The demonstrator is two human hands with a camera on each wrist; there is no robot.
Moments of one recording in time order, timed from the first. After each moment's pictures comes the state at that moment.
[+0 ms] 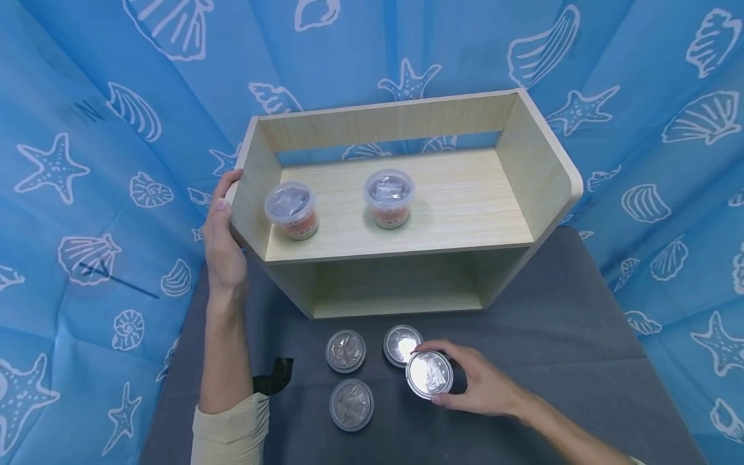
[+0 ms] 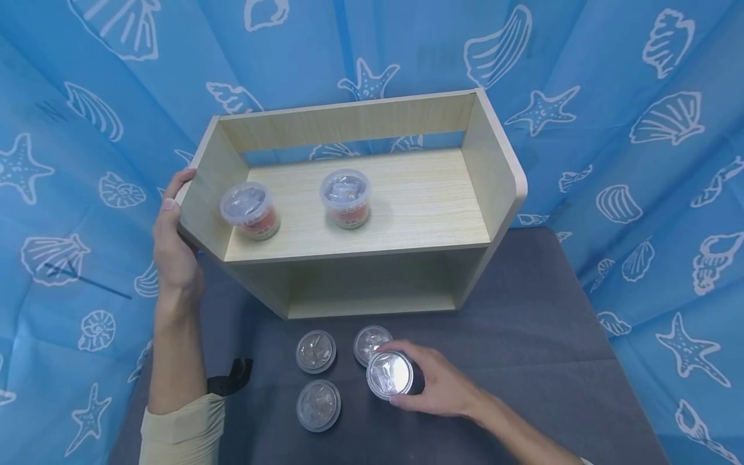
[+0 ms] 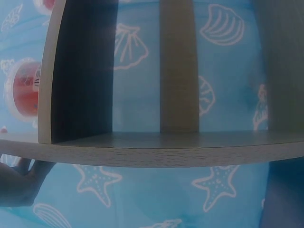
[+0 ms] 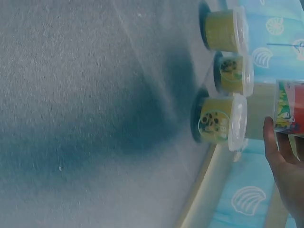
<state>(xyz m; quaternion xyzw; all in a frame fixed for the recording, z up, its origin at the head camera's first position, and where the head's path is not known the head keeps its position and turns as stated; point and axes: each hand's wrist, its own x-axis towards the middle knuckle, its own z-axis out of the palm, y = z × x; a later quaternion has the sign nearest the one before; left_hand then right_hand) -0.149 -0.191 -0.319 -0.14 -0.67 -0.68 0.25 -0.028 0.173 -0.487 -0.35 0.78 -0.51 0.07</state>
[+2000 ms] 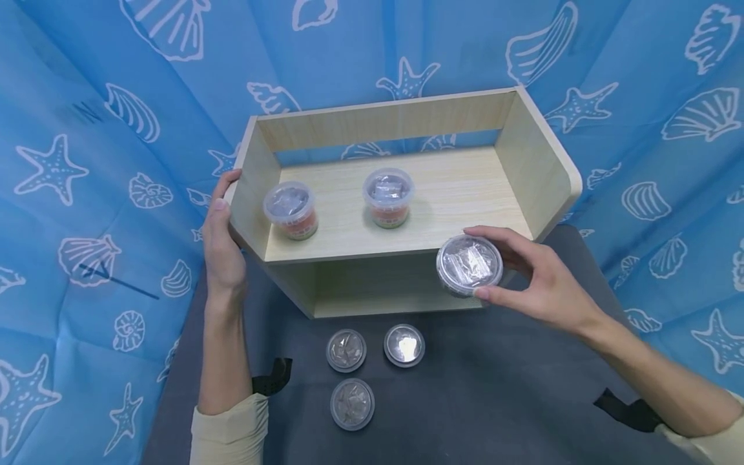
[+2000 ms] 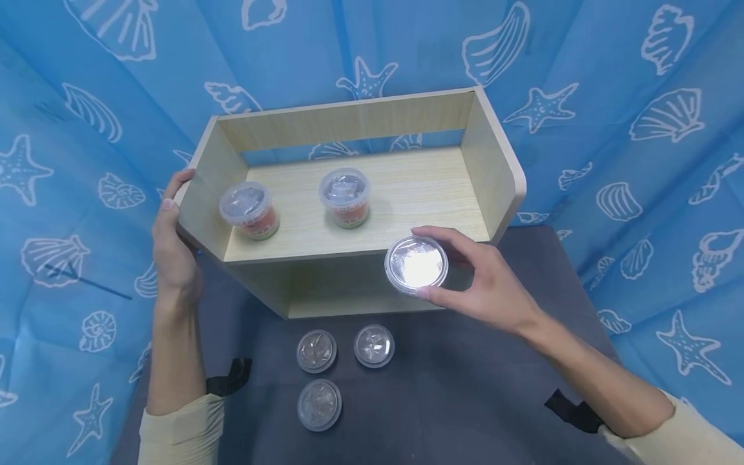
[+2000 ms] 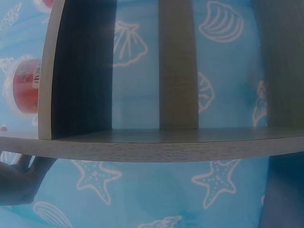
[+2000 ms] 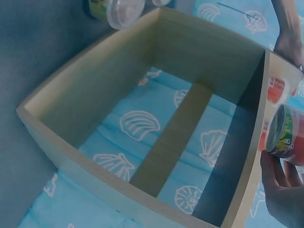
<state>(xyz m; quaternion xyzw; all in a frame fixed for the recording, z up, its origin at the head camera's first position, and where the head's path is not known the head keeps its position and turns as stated) -0.148 -0.191 -0.317 -0.13 -0.69 -0.67 0.24 -0.088 0.209 -0.325 -0.30 0.81 -0.50 -0.06</state>
